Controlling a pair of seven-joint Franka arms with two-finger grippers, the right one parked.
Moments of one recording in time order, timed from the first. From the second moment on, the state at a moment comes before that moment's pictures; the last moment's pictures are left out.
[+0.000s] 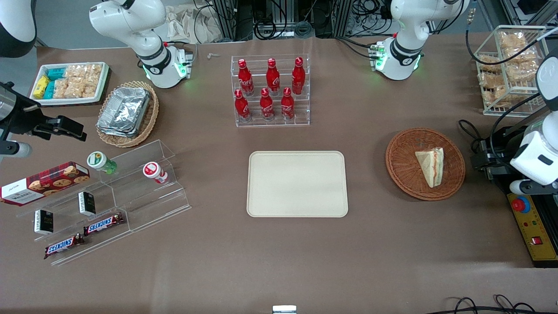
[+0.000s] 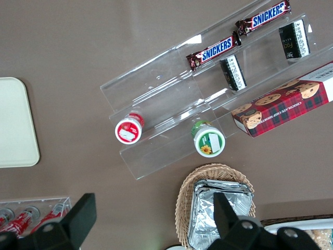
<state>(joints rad) 0.05 0.26 -0.10 -1.40 0.11 1.59 -0.06</state>
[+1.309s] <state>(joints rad) 0.08 0.07 -0.08 -1.75 0.04 1.84 -0.06</state>
